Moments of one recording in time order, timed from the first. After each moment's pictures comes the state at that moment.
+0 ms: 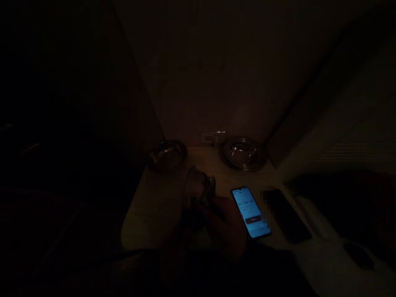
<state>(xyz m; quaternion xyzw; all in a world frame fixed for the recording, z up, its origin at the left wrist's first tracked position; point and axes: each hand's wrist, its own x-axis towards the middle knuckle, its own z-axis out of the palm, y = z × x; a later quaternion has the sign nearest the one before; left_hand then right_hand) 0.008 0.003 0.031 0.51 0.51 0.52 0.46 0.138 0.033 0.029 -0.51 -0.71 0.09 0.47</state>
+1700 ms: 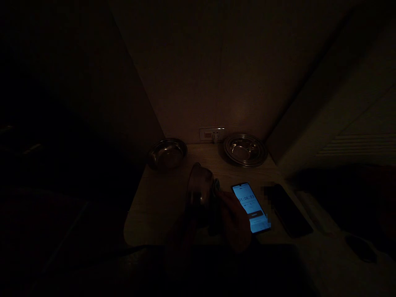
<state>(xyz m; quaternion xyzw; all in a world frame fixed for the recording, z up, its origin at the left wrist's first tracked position) 0.001 -0.007 0.001 0.48 0.58 0.49 0.43 0.150 0.024 0.008 -0.51 -0.62 0.22 0.56</state>
